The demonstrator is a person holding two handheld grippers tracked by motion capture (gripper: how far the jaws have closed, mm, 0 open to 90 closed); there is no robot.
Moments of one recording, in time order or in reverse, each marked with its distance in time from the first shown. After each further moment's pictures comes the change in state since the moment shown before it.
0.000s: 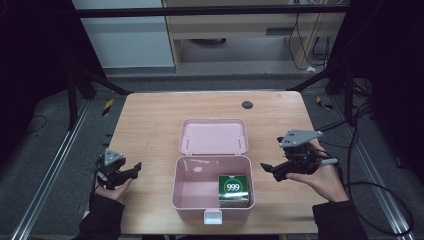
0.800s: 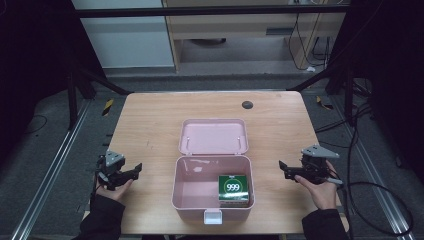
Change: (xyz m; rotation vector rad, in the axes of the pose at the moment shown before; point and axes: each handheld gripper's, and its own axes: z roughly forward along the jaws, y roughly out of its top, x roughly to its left) left arm 0.004 -0.007 0.007 0.004 0.008 0.009; right arm -0.033 -0.111 0.037 -0.051 -0.327 0.380
